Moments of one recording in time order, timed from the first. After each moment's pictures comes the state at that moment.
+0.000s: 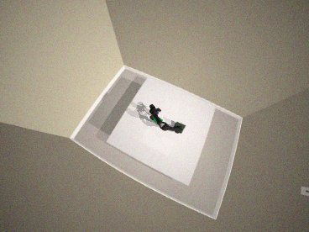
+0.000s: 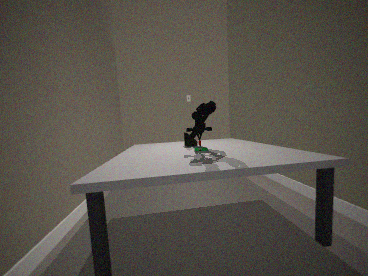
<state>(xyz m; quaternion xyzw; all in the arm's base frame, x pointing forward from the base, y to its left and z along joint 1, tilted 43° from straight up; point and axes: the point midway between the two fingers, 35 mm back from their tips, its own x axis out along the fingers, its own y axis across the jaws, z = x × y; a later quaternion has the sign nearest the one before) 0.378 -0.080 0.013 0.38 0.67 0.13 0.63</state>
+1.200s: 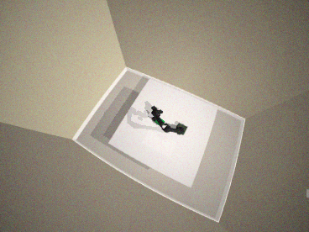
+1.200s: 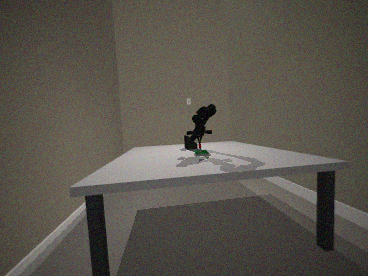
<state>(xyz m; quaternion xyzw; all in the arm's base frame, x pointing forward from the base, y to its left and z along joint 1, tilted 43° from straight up) 0.378 -0.077 0.010 0.38 0.67 0.13 0.63</state>
